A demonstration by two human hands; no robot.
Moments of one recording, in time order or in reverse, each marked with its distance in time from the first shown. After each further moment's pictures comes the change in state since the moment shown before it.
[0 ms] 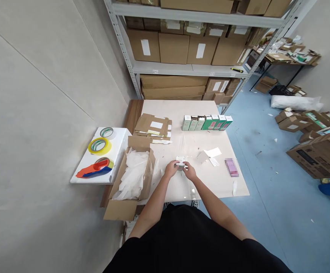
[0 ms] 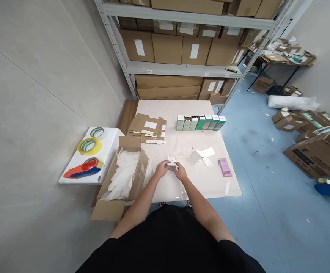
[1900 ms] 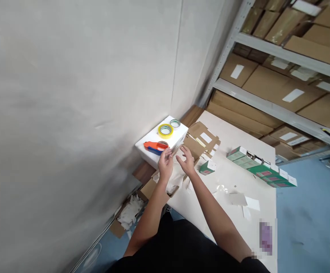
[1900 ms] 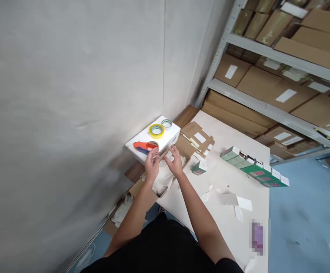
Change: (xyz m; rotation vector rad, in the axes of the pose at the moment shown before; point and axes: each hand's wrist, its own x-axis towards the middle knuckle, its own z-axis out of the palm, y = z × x) left_hand -0.140 0.030 -0.240 -0.420 1.163 0.092; right_hand 0.020 -0.273 0.191 0.071 -0.373 -0.737
